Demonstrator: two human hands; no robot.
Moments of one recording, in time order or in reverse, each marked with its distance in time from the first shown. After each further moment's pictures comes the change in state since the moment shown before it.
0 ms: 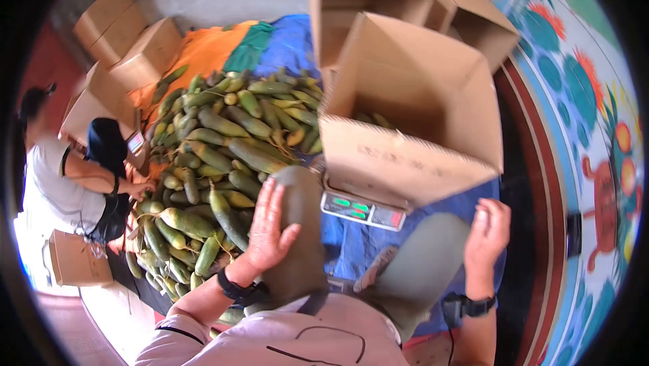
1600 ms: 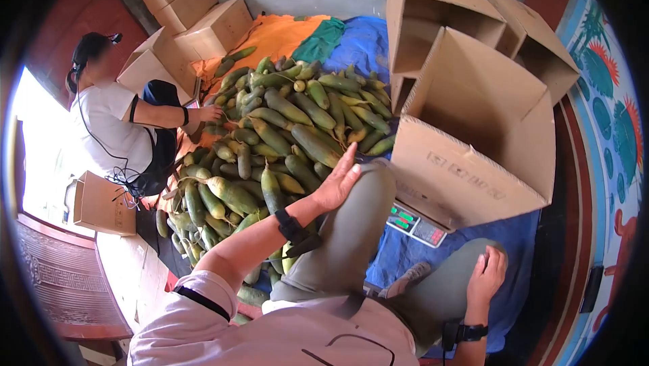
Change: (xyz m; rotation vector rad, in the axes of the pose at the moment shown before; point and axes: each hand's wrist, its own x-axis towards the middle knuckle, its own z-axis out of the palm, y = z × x) left_hand 0.058 -0.063 0.045 -0.436 -0.138 -0.302; right_hand -0.082 0.030 0.030 -0.208 -0.273 -0.015
